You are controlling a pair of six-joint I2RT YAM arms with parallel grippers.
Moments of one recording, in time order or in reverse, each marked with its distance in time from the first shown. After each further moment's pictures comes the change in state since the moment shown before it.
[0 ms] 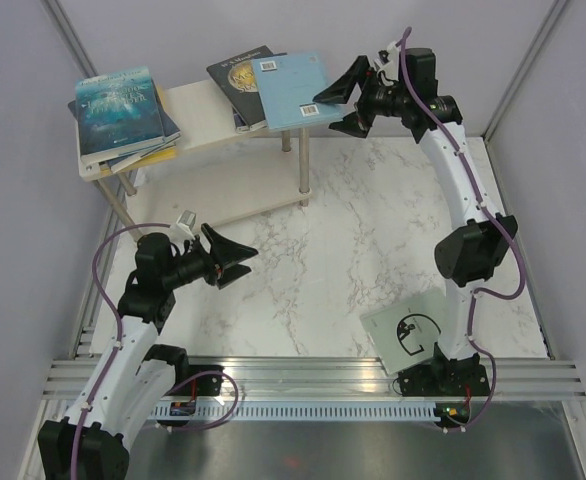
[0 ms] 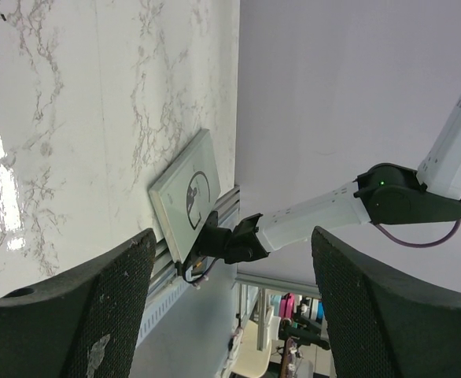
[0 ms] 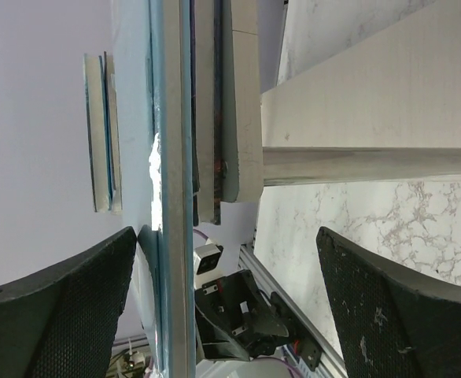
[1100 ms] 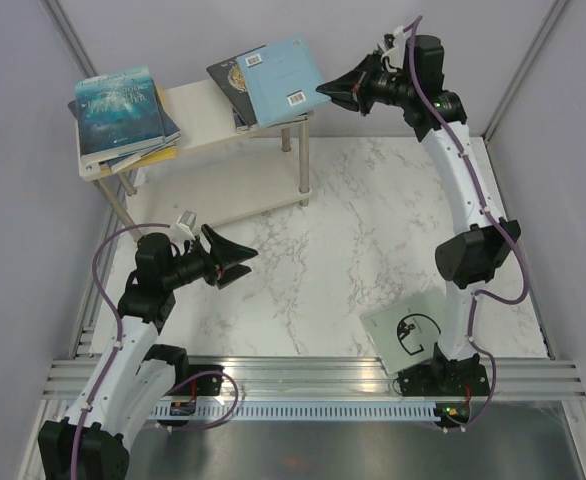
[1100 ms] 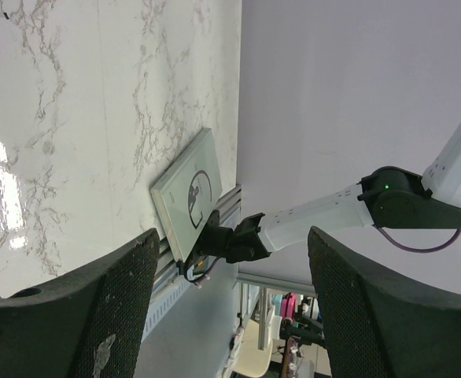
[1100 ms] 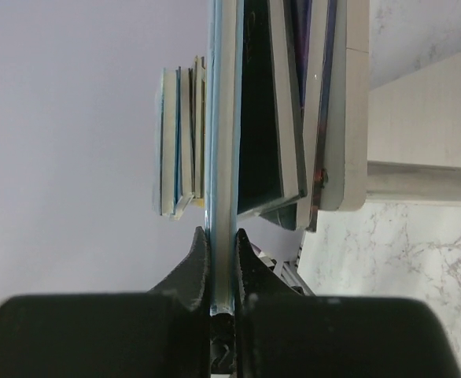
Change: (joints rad) left arm 0.000 -0.001 0.000 -0.011 0.000 0.006; right arm 0.005 -0.047 0.032 0.094 -0.003 0.140
